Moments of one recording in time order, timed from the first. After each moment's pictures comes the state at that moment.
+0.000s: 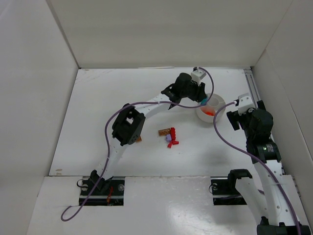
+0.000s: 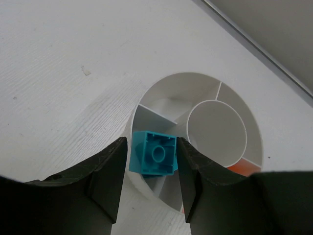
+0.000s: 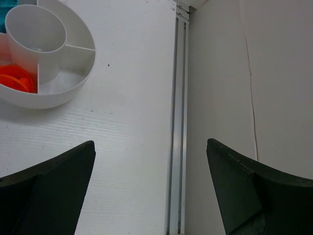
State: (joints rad) left arm -0.77 2.33 1.93 0.06 0.29 -0.24; right arm 0.04 0.63 0.74 -0.43 0.20 -0.53
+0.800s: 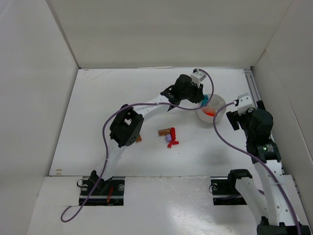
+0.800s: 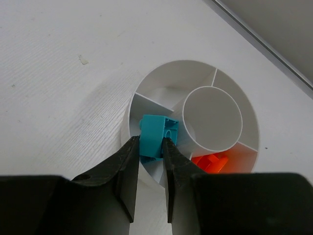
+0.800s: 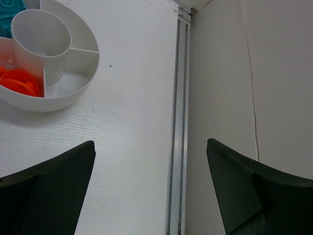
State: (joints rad) left arm -0.79 2.27 1.87 0.05 0.27 -0.23; right arm 0.04 0.63 0.74 -0.43 0.19 -0.54
